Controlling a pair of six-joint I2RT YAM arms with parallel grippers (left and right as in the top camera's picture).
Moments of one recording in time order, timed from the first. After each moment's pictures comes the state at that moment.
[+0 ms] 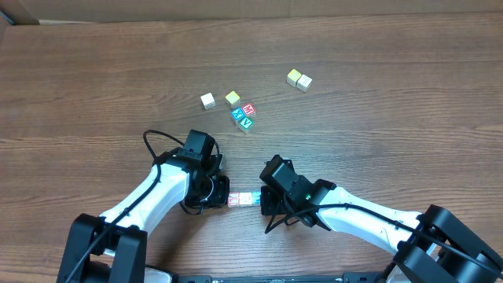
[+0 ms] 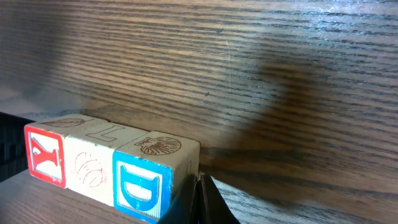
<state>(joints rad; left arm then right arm) -0.31 1.54 0.74 -0.72 0.32 -0.29 0.87 1.61 0.74 -0.25 -0.12 0.80</state>
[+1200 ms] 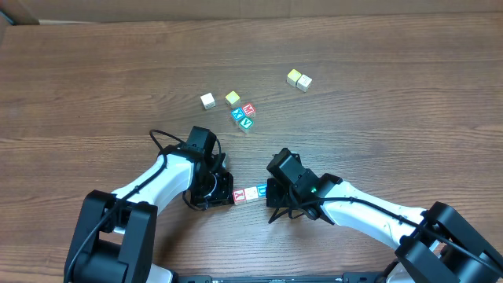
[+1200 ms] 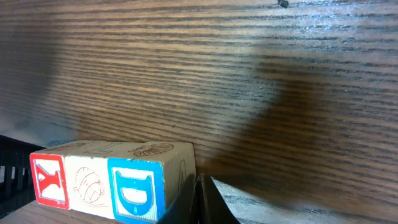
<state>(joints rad) -0.29 1.67 0.78 -0.71 0.42 -0.31 0.80 1.61 0.74 -0.26 -0.11 0.80</state>
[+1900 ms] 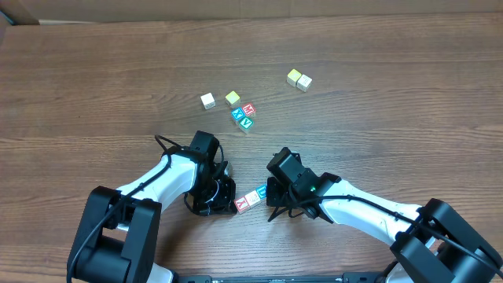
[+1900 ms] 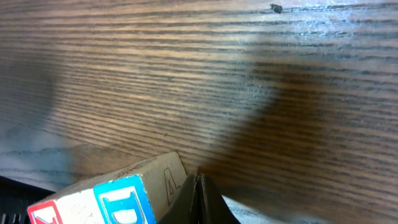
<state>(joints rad) -0.31 1.68 0.77 -0.76 0.48 -0.35 0.80 1.64 0.74 -0.23 -0.11 0.80</state>
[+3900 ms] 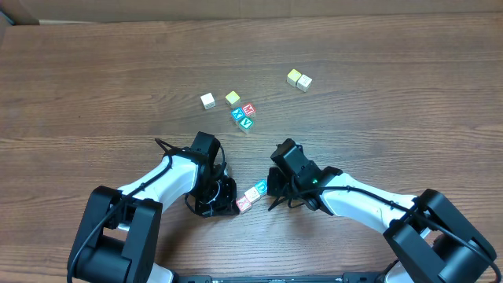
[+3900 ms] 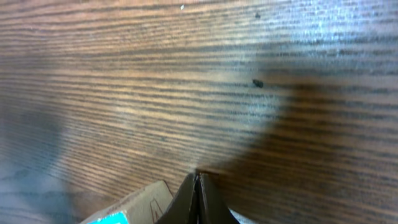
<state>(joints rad) -0.32 1.69 0.76 -0.75 0.50 -0.45 0.73 1.68 0.75 -0.15 -0.09 0.79</state>
